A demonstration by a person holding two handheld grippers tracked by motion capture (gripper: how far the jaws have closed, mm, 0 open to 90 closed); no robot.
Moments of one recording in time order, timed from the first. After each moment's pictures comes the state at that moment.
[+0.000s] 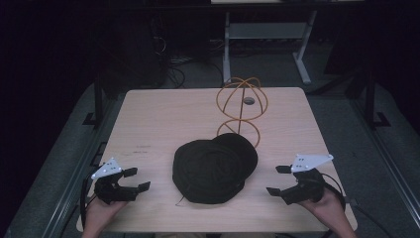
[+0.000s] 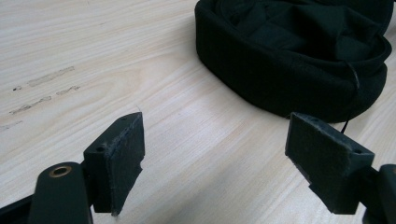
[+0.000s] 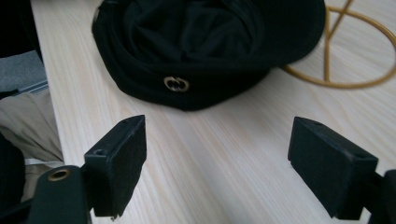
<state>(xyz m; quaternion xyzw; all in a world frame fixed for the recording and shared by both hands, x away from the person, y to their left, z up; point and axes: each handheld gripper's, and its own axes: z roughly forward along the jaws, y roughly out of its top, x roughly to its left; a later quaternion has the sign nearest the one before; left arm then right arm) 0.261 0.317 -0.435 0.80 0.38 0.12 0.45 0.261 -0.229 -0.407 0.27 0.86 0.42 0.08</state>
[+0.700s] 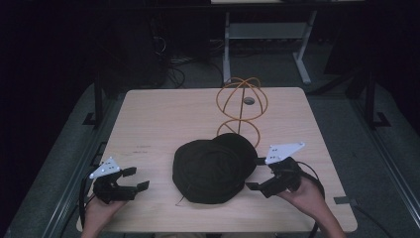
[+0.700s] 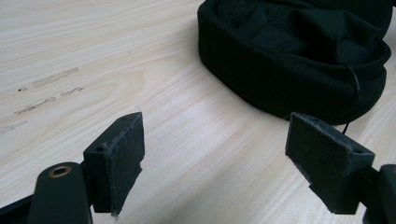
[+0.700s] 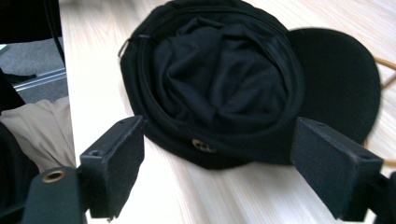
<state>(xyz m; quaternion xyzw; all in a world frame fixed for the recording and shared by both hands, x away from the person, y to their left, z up) 0.262 0.321 -0.435 0.79 0.39 0.12 0.45 0.279 -0.169 -0.380 0.21 0.88 0.42 0.06</state>
